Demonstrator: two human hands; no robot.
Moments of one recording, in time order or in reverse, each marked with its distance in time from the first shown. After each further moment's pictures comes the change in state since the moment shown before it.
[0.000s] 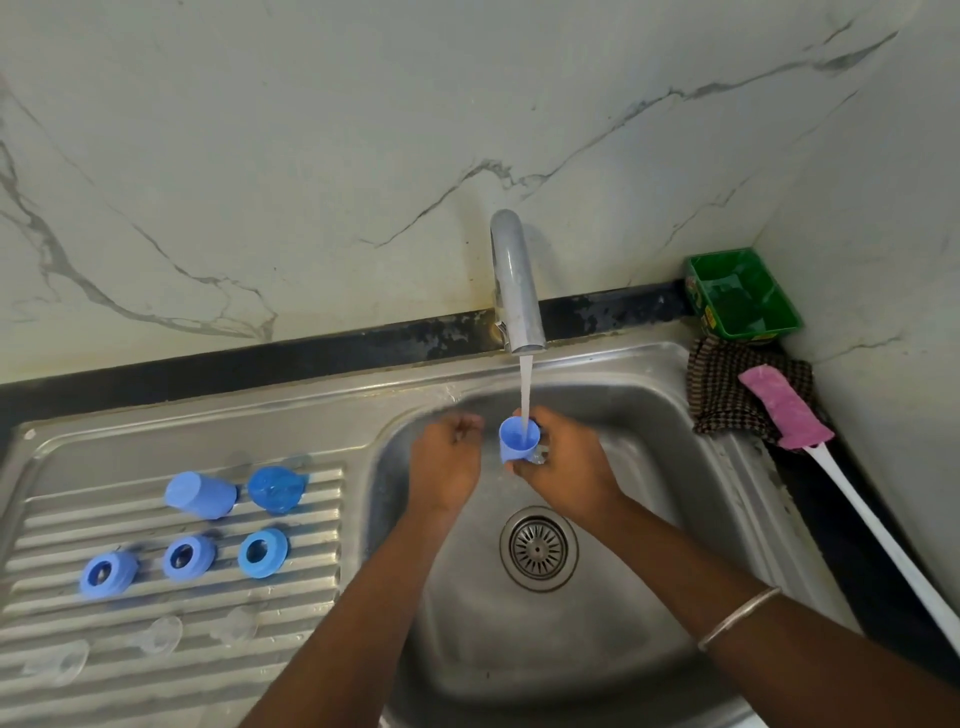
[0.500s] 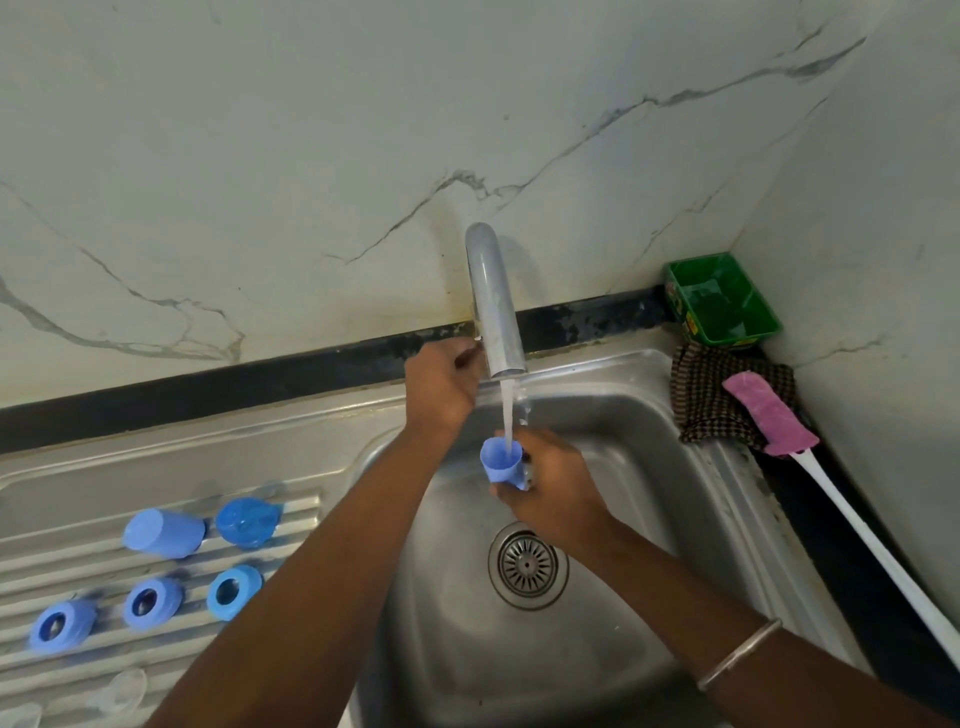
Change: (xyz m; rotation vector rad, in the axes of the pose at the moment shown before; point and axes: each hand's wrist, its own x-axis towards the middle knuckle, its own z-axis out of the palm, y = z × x) left_hand 0.056 0.077 -0.001 0.172 0.016 0.297; right_hand -0.004 0.000 0.004 -0.007 0.053 0.018
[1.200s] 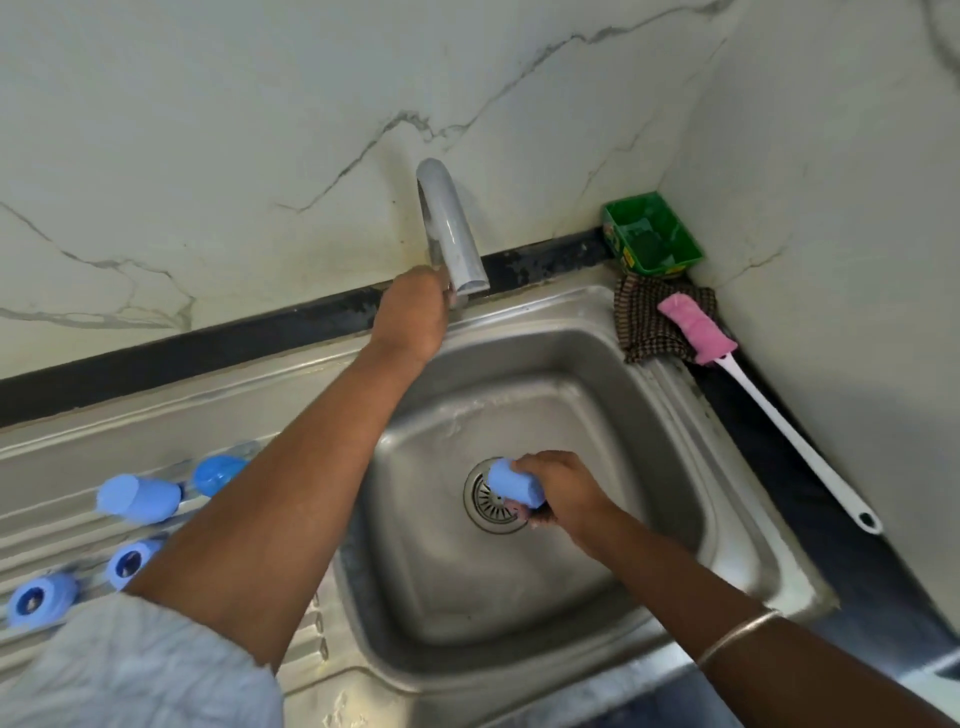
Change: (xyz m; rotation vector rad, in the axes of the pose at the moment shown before) left_hand 0.005 0.004 -0.007 0.289 -0.140 0.289; right_hand -0.083 0.013 0.000 0.574 0.012 0.841
